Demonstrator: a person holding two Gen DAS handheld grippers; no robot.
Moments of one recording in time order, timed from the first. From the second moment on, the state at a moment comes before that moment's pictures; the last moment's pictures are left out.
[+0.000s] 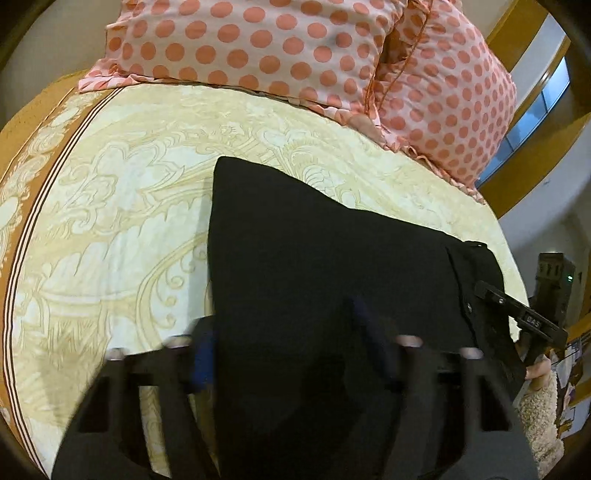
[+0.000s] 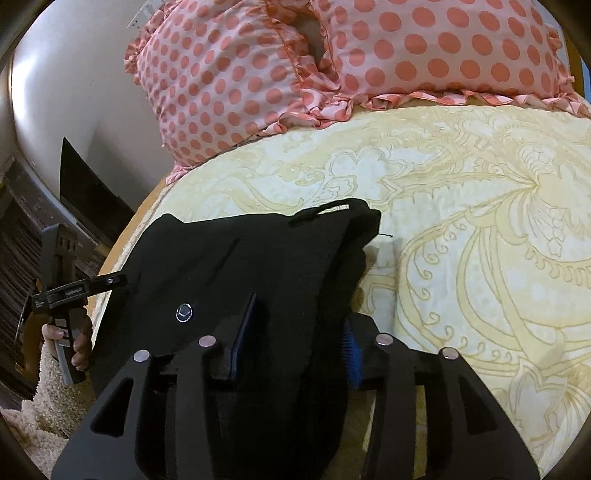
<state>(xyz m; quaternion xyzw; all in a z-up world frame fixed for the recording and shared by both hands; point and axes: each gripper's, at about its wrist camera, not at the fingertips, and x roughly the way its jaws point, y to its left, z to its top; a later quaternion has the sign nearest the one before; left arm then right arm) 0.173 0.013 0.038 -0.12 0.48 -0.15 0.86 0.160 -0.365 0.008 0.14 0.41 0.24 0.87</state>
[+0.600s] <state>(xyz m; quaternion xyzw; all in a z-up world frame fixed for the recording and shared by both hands) 0.215 -0.012 0.093 -0.07 0.41 -0.15 0.90 0.199 -0.359 0.073 0.08 0.32 0.24 0.91</state>
